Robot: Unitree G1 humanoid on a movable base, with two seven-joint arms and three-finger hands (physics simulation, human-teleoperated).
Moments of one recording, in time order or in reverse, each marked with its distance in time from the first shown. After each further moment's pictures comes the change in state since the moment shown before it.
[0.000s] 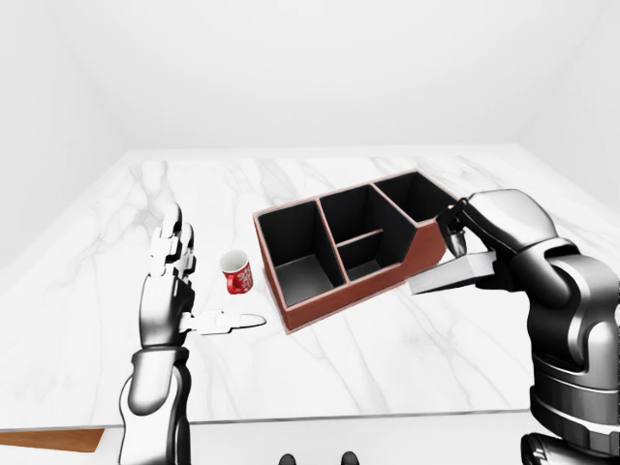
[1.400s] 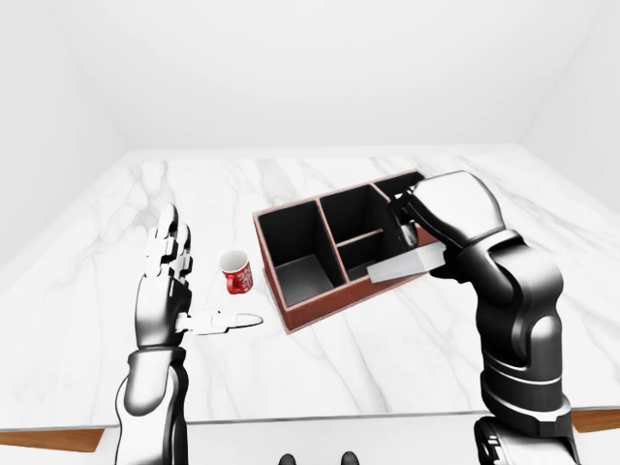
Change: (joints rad) left arm -0.002 0.003 0.019 0.005 -0.017 0.000 -0.004; right arm -0.107 0.177 0.185 -0.121 -0.172 0.000 0.000
